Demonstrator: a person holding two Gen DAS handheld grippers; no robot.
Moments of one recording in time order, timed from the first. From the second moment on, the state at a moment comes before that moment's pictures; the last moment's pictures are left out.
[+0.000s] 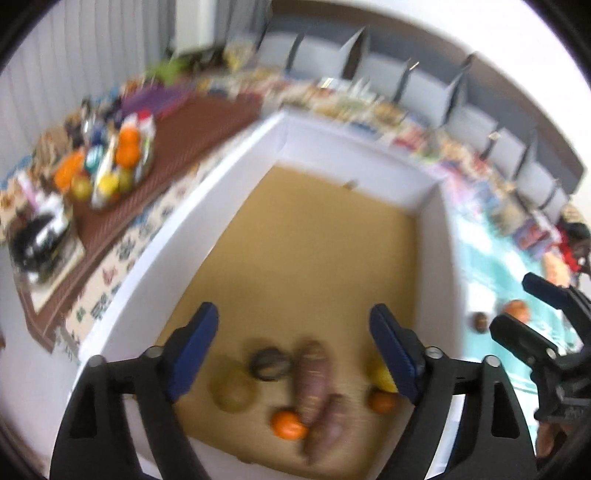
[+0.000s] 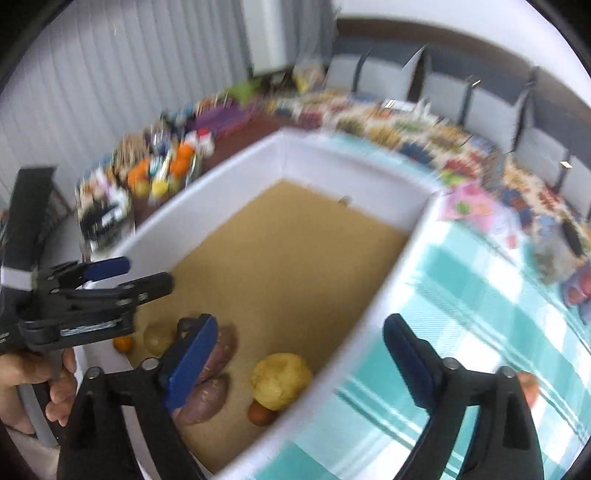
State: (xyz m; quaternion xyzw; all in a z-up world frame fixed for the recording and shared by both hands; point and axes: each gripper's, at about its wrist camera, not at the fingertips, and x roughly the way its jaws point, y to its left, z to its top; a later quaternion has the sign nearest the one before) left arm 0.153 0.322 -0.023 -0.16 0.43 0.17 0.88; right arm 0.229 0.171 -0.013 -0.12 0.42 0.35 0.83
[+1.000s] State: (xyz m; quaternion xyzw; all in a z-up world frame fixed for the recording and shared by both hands) left arm 0.265 -0.085 -0.180 0.03 0.45 -0.06 0.89; right arm 0.163 -0.236 -0.186 0.00 0.46 0.00 0.89
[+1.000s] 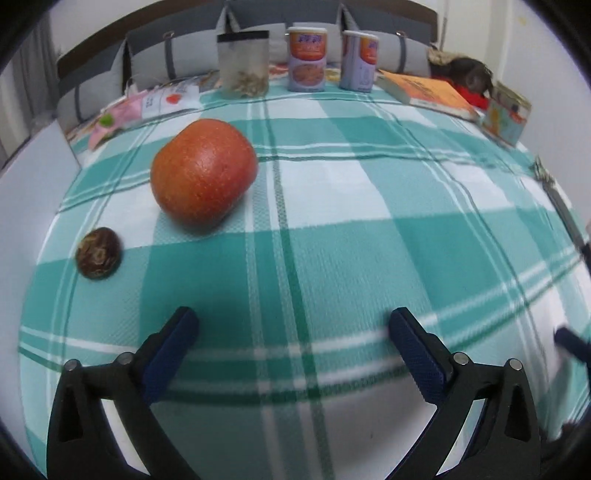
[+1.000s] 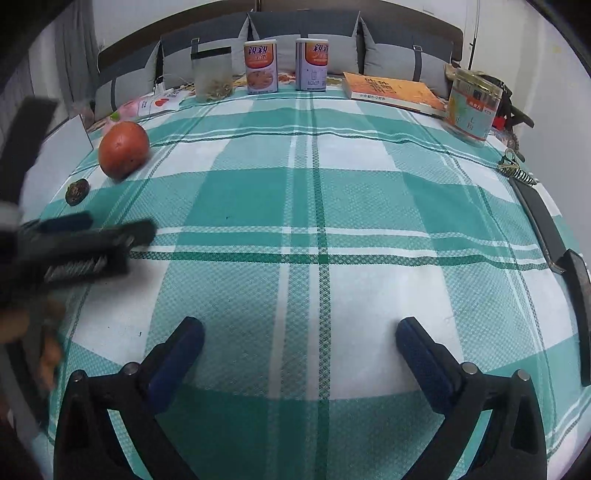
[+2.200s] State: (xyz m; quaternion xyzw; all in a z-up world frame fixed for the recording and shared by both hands) left arm 0.263 -0.084 -0.181 0.03 0.45 -0.06 0.89; right arm 0.165 -0.237 -0.186 0.00 0.46 0.00 0.89
